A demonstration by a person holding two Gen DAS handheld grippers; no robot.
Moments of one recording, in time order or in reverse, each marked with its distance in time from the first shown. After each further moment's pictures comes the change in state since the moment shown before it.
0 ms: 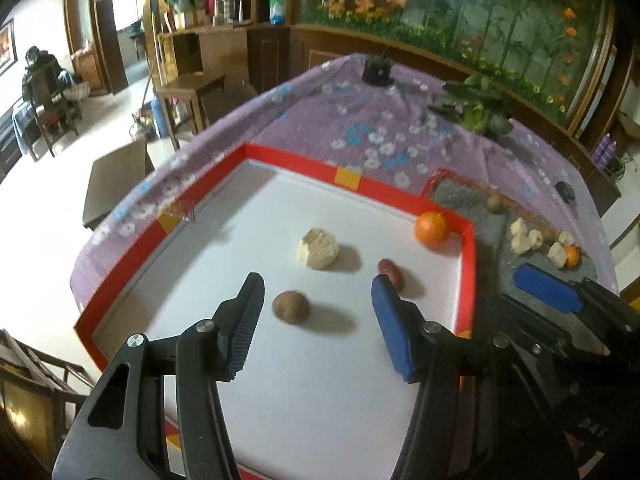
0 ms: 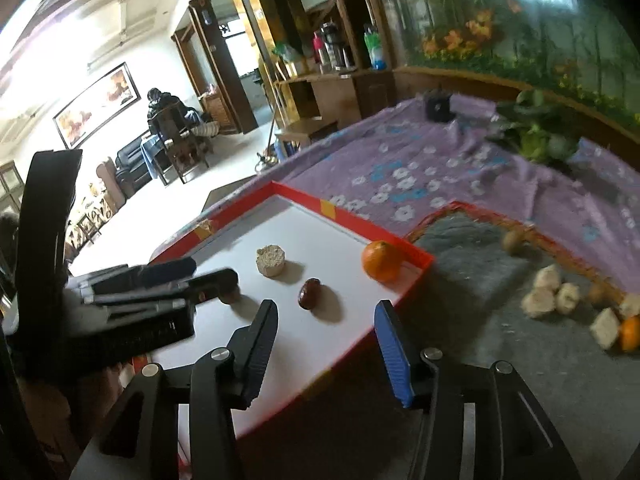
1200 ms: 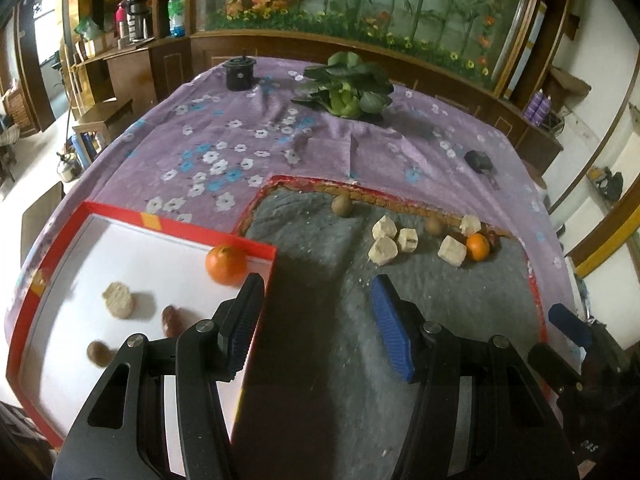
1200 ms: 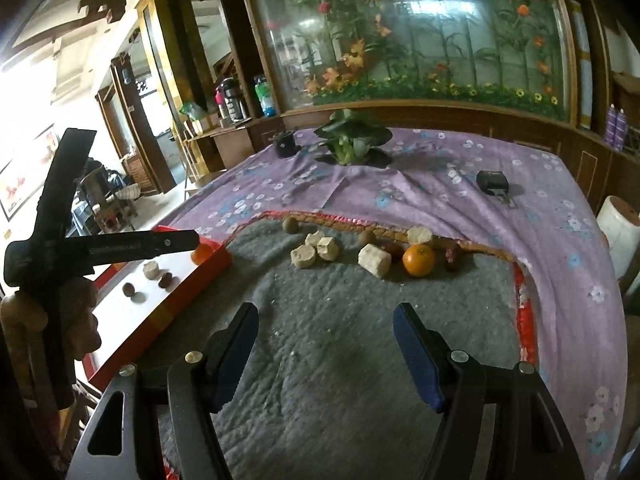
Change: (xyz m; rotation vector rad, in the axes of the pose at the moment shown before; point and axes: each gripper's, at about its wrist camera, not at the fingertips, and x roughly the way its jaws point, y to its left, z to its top) left arm 0.016 -0.148 0.028 0.178 0.048 -0.214; right arm -0.142 -0.129 -0.084 0.205 -0.164 -0.262
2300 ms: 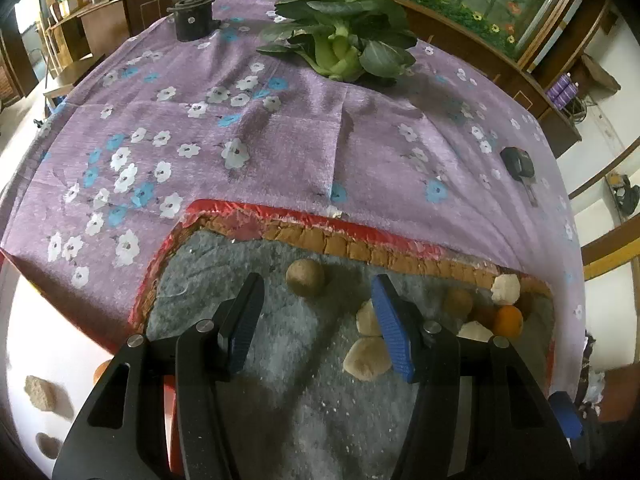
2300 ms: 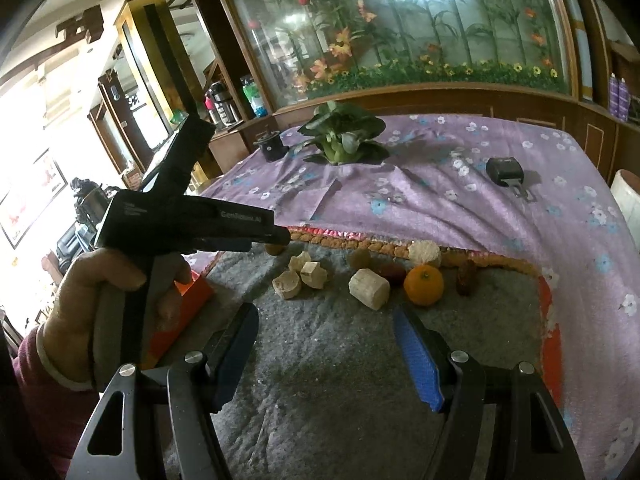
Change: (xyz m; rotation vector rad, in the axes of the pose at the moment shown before) left arm 0.129 -0.023 0.077 -0.058 0.214 -0.026; right arm 0.049 -0.026 0.029 0.091 0.029 0.041
